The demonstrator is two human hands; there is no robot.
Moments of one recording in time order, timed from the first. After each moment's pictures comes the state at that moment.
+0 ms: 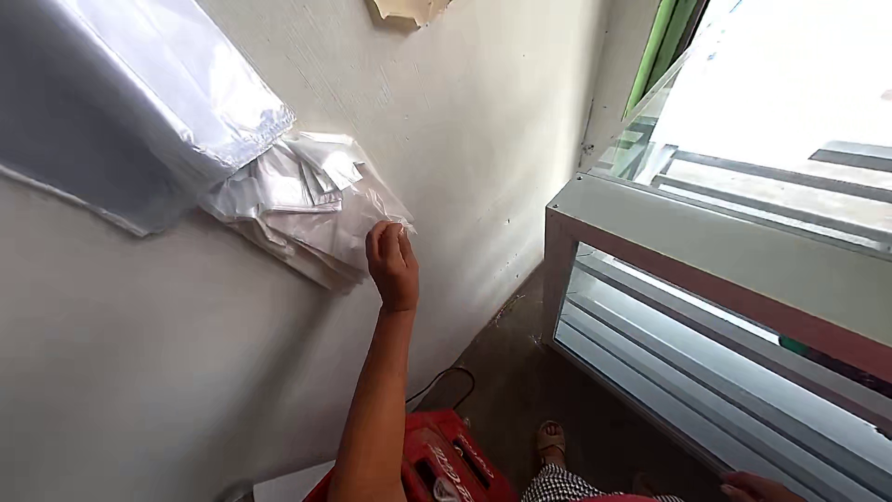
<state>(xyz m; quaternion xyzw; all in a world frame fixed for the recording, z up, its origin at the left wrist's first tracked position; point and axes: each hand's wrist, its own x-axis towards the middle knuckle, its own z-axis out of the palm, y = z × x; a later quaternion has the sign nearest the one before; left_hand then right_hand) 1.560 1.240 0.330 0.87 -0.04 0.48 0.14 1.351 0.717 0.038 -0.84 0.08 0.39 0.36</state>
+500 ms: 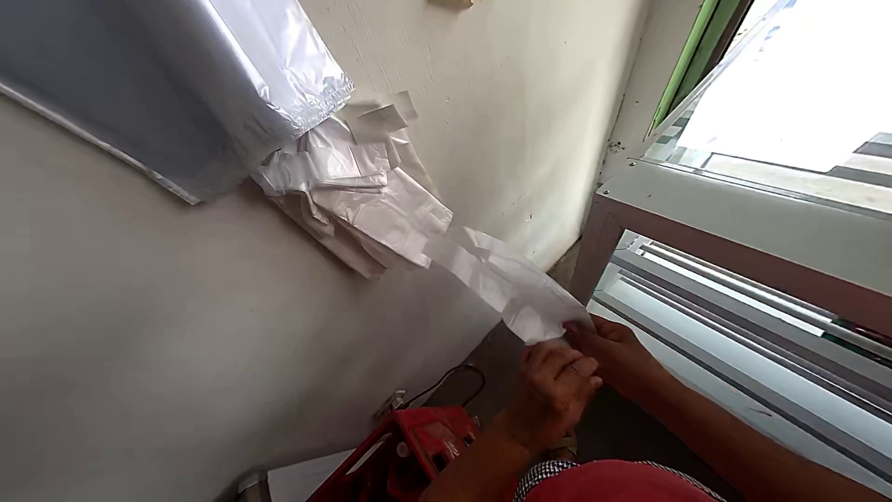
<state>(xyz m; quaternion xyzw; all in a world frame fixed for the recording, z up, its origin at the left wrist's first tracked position) 1.416 1.131 0.232 0.87 -0.26 0.28 0.31 1.478 0.981 0.220 -0.60 -0.01 0.17 0.78</state>
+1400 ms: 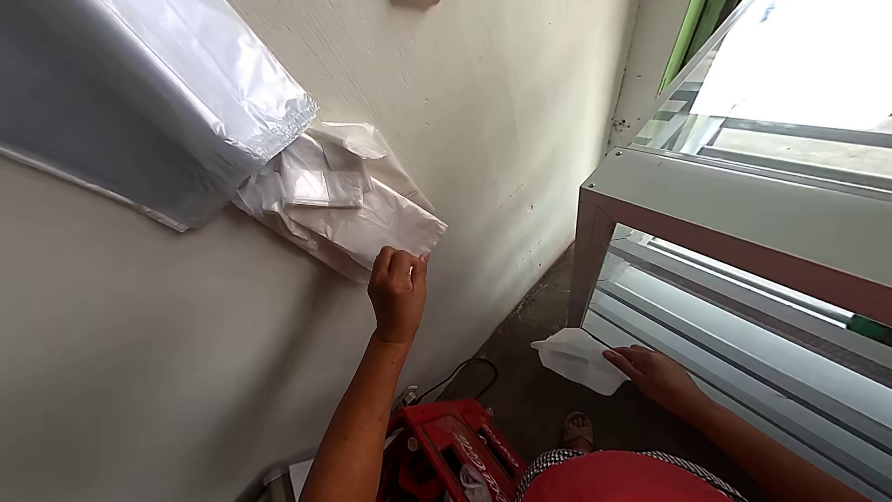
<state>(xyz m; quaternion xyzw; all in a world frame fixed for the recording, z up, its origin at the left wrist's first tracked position) 1.500 1.262 0.353 0.90 -0.08 0.41 0.12 1.470 0.895 0.113 -0.89 -0.11 0.16 0.41</state>
